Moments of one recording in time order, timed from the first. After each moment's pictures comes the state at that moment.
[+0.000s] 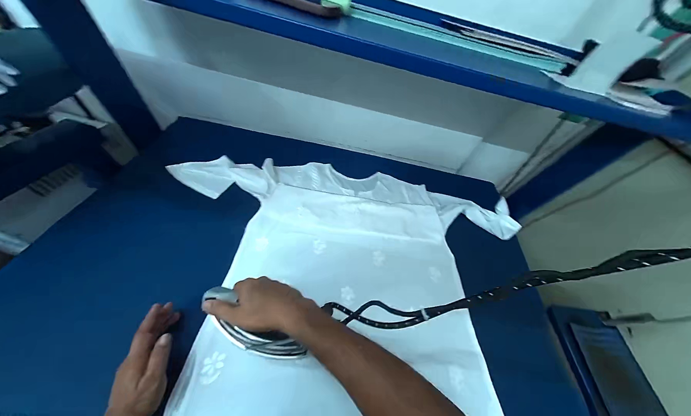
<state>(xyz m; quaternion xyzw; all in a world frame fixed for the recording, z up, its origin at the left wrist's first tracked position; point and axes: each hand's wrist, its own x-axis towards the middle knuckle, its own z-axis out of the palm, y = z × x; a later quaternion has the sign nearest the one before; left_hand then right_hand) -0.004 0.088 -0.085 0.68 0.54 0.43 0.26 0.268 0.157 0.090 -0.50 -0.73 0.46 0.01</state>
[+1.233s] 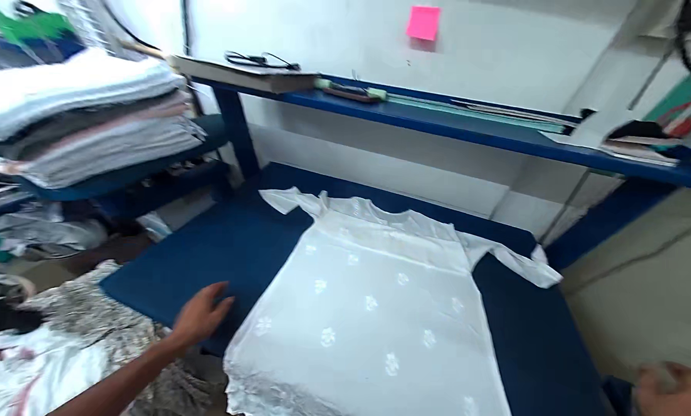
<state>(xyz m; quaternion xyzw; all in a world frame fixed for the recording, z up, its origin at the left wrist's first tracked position) -0.021 0.070 -0.006 0.65 0.70 0.20 0.21 0.808 -0.071 0.038 -0.88 -0.40 -0.09 0.23</state>
